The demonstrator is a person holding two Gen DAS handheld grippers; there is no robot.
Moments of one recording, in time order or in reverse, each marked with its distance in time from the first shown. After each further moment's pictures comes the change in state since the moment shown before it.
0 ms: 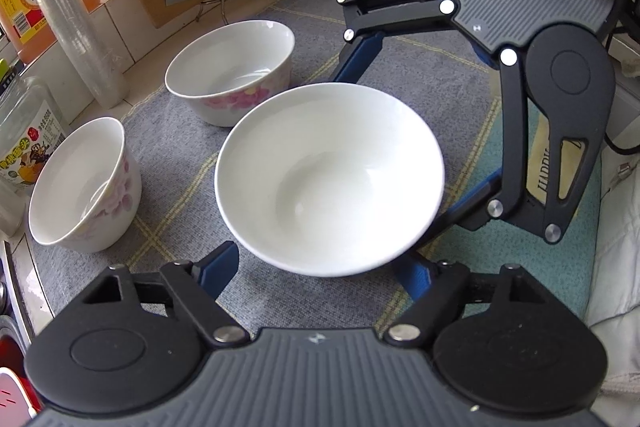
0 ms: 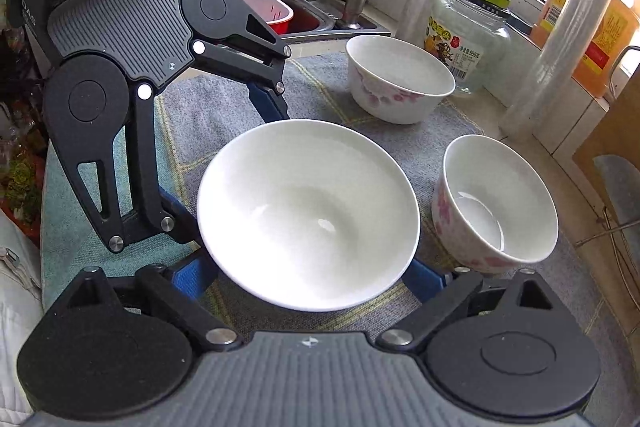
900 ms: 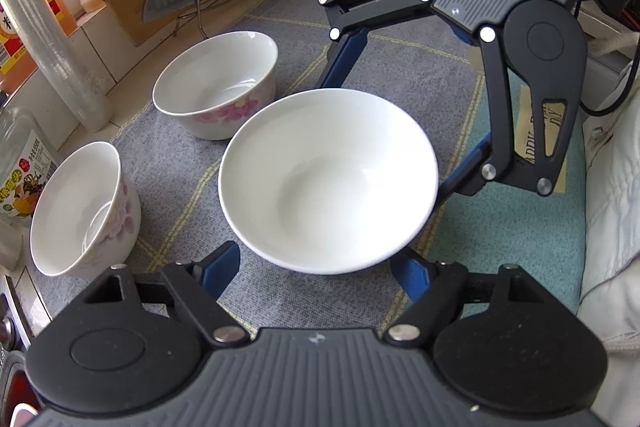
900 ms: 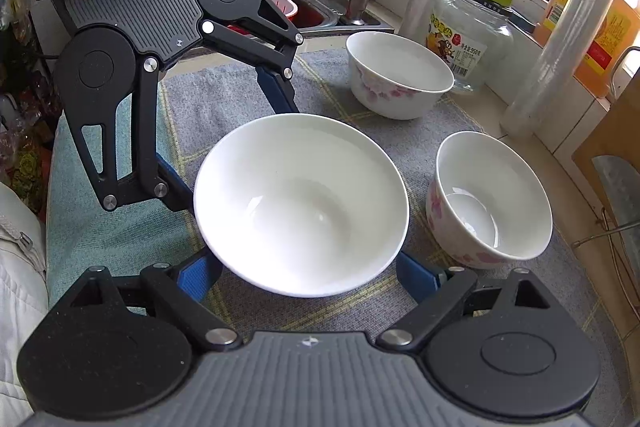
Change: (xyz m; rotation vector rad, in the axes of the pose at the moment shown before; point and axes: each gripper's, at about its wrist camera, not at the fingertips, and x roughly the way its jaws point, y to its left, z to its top) left arm -0.006 0.005 0.003 0.102 -0.006 -0.043; right arm -0.005 -0.004 -0.003 -0.011 0.015 0.018
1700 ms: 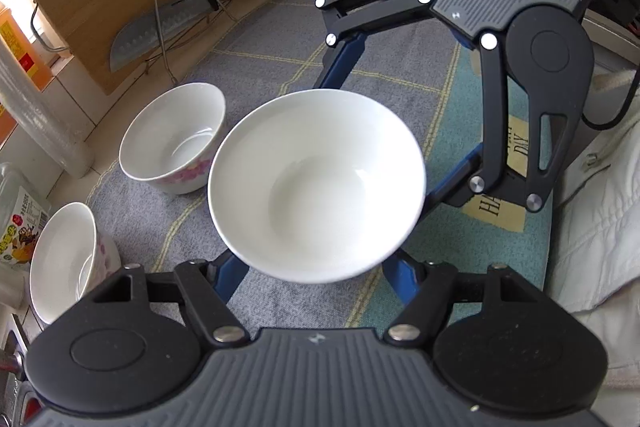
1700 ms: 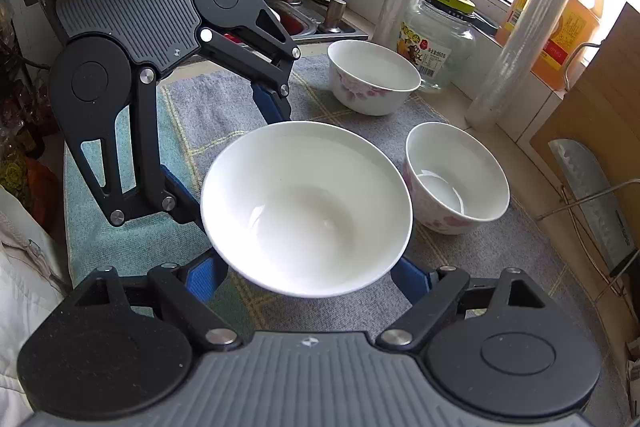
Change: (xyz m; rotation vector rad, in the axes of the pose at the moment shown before) left arm -0.011 -0.042 0.042 0.066 -0.008 -0.008; right arm -0.053 0.010 -0.028 0.039 -0.014 -0.088
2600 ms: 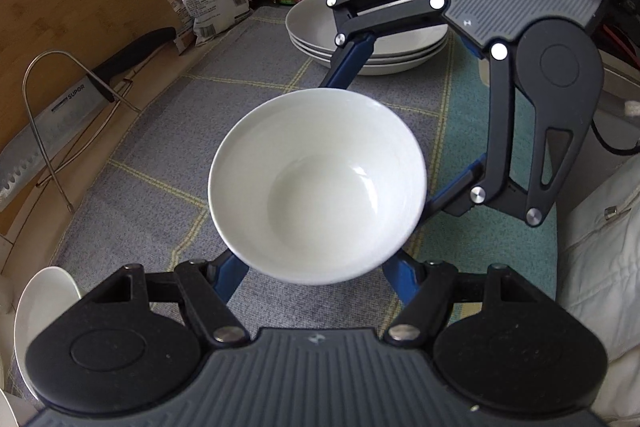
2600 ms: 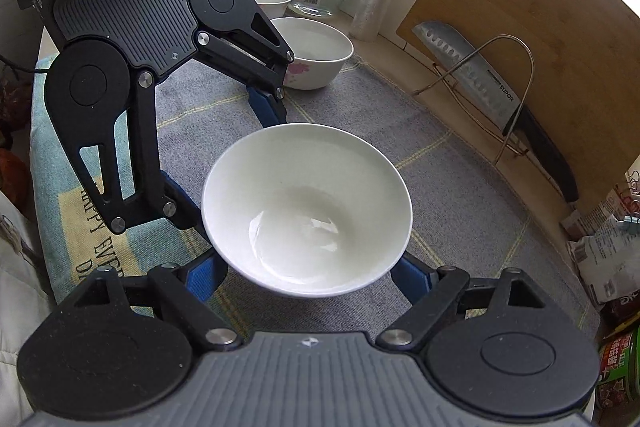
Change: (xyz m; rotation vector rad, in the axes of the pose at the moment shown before) left arm 0.089 -0.054 0.133 0.041 -0.052 -0.072; right arm -0.068 -0.088 -0.122 0.088 0.053 -0.096
